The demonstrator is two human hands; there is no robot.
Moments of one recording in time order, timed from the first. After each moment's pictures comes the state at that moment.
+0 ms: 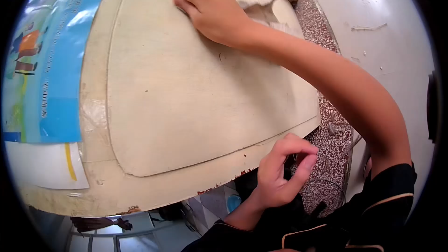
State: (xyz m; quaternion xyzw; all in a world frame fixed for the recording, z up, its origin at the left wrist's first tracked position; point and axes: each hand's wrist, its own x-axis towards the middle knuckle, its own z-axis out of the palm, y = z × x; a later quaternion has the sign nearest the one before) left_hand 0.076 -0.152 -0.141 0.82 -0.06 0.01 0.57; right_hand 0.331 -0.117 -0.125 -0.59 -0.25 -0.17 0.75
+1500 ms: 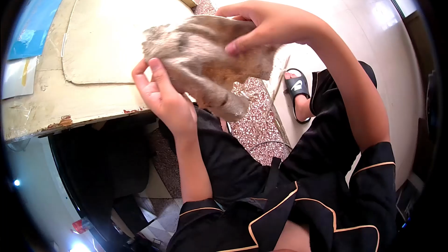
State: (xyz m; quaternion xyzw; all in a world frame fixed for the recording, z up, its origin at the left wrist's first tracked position) left_hand 0.063 -0.156 -0.126 0.62 0.00 0.24 0.75; right_hand 0.138 -0.371 -0.124 -0.76 -0.32 0.14 0.55
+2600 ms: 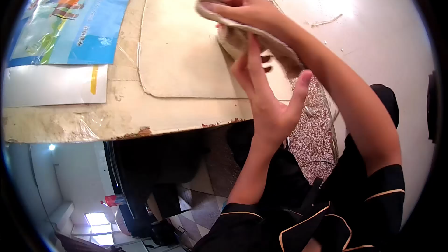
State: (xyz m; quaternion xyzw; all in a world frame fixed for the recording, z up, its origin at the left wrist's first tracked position) left_hand 0.087 -0.176 -0.123 0.87 -0.17 0.22 0.40; right_hand 0.238 -0.231 -0.111 -0.49 -0.29 -0.03 0.82
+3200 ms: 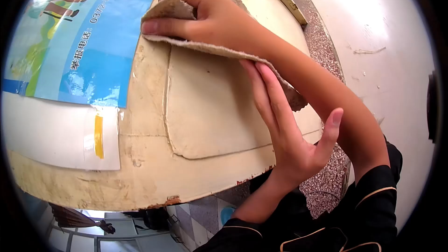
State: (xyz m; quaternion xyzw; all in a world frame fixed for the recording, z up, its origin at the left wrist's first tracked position) left_hand 0.130 -0.144 -0.099 0.91 -0.13 0.28 0.27; right_hand 0.291 -0.117 -0.036 -0.34 -0.39 -0.15 0.84
